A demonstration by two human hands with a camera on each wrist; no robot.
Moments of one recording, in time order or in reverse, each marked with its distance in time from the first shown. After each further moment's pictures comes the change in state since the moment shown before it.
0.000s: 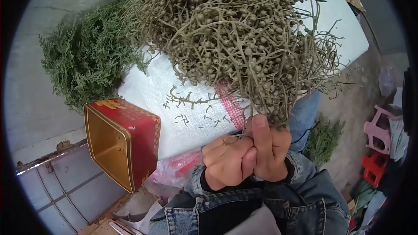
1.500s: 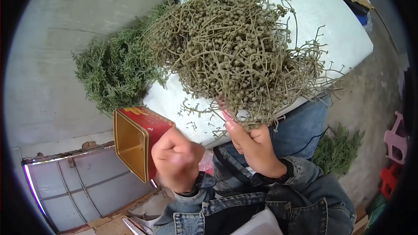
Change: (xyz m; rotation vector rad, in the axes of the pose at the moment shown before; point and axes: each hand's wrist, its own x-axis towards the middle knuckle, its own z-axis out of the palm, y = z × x) left_hand 0.063 0.031 -0.046 -0.925 0.004 -0.731; right_hand 0.026 -0.013 -0.007 0.719 -0.136 0.532
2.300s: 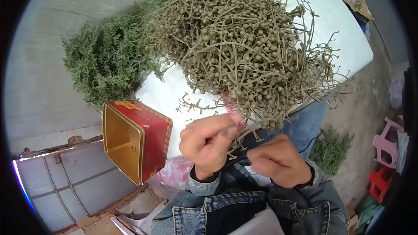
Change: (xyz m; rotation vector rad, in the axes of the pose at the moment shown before) left_hand 0.023 -0.053 -0.008 0.609 0.209 0.610; right_hand -0.014 -0.049 -0.022 -0.514 -0.397 -0.016
